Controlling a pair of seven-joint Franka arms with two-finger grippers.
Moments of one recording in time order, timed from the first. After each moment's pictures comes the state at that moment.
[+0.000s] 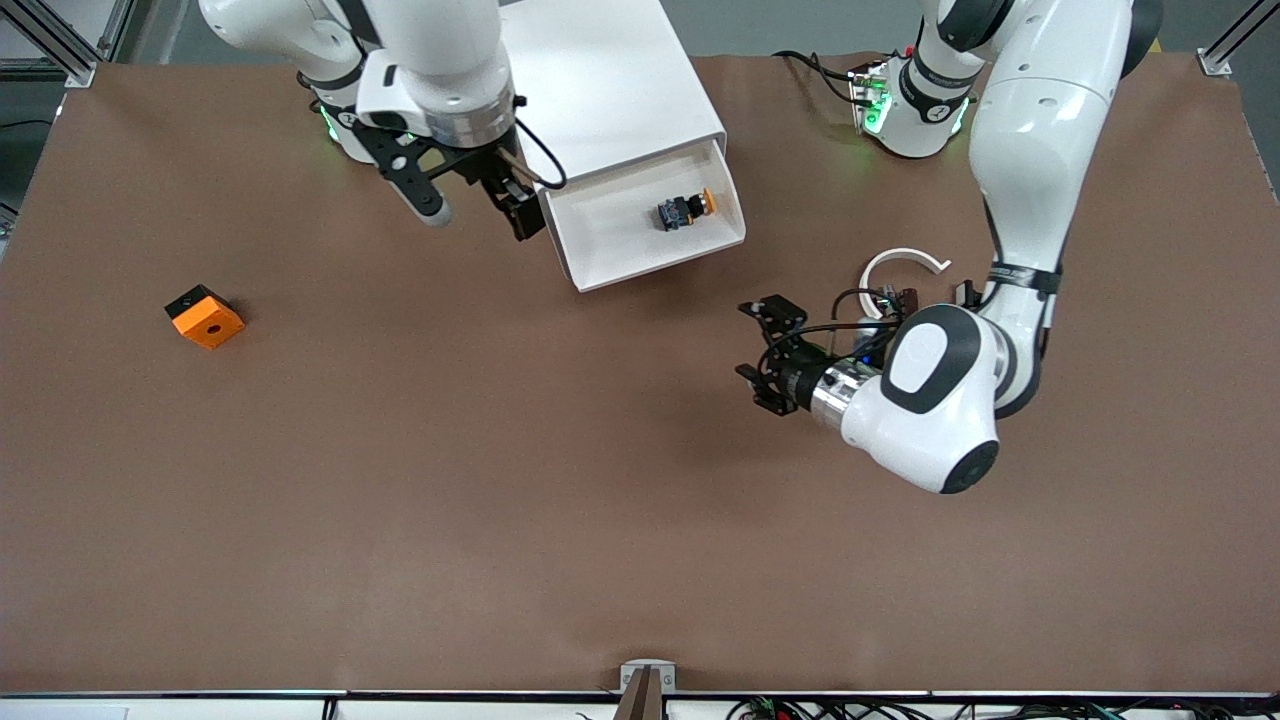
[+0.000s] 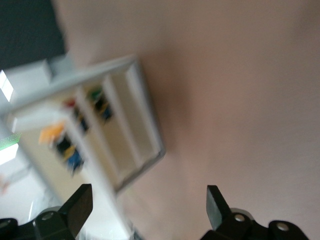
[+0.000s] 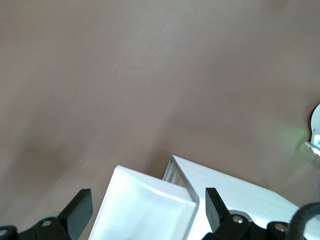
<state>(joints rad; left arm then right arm) -0.25 0.76 -0.10 -1.19 -0.60 1.43 -1.92 0.77 0.17 -0.05 -1.47 0.00 1.54 1.61</state>
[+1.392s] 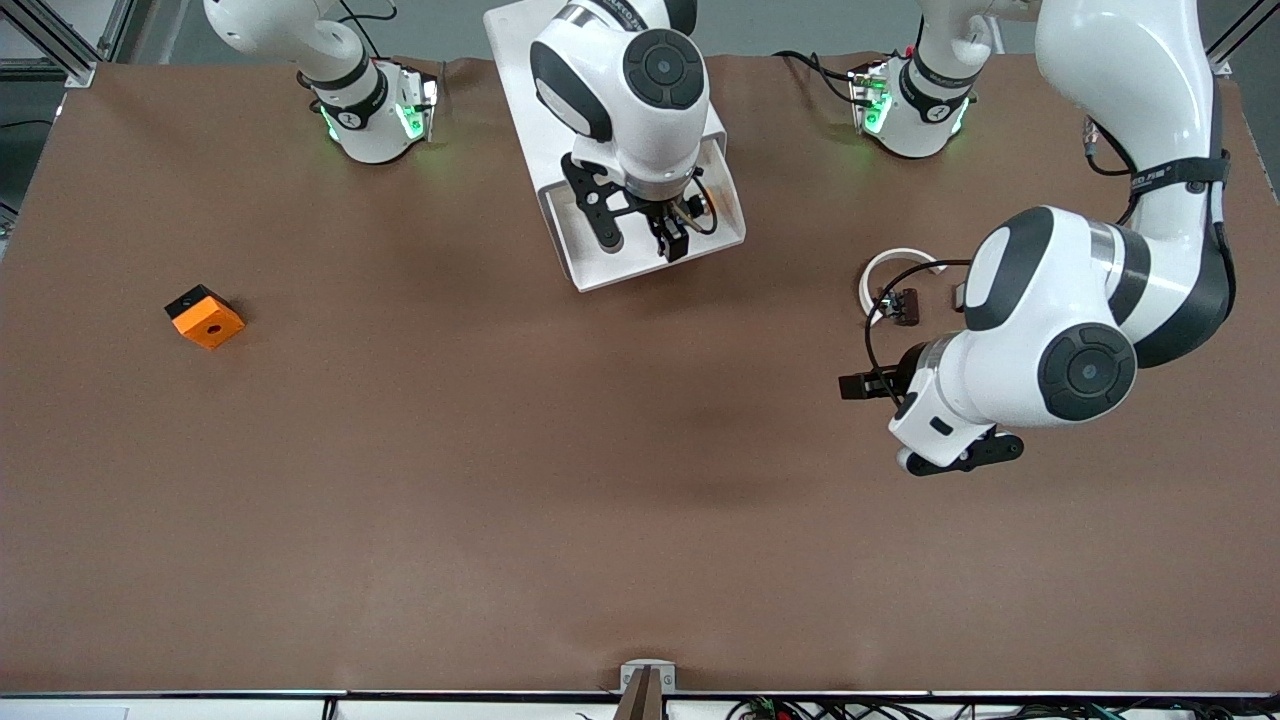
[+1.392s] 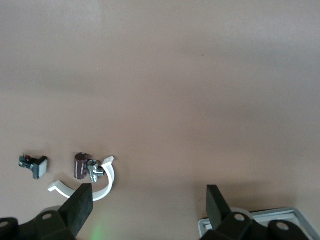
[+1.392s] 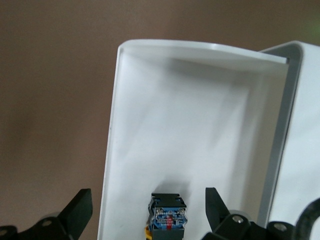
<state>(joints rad) -0.23 0.57 -0.09 -1.18 -0.09 1.49 -0.44 0.93 0.50 -0.05 -1.30 0.16 1.65 1.97</state>
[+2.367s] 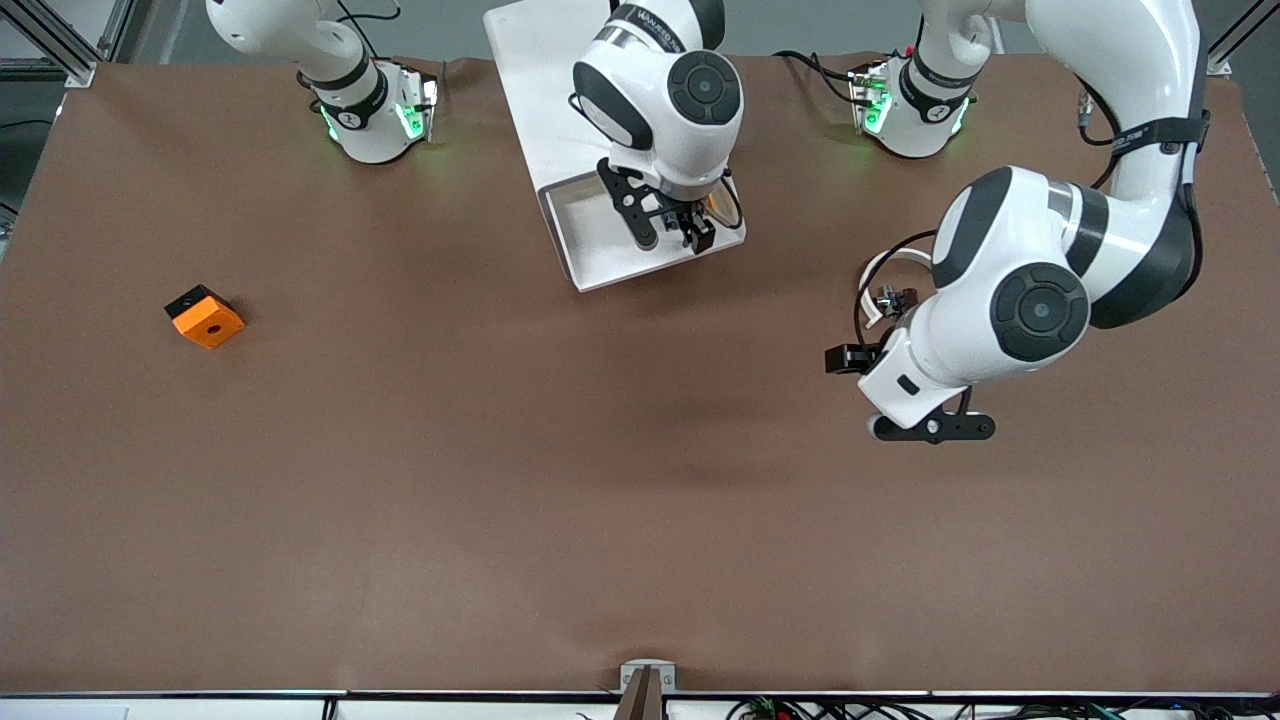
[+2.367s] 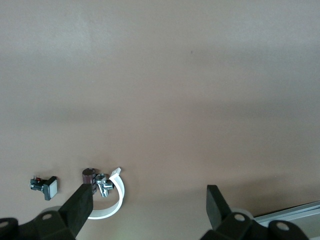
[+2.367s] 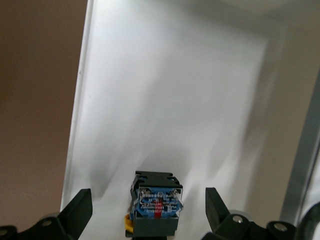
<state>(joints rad) -0.28 0.45 -0.10 -1.38 -0.04 1.63 -0.38 0.99 0.57 -0.05 -1.30 0.19 1.69 1.97</state>
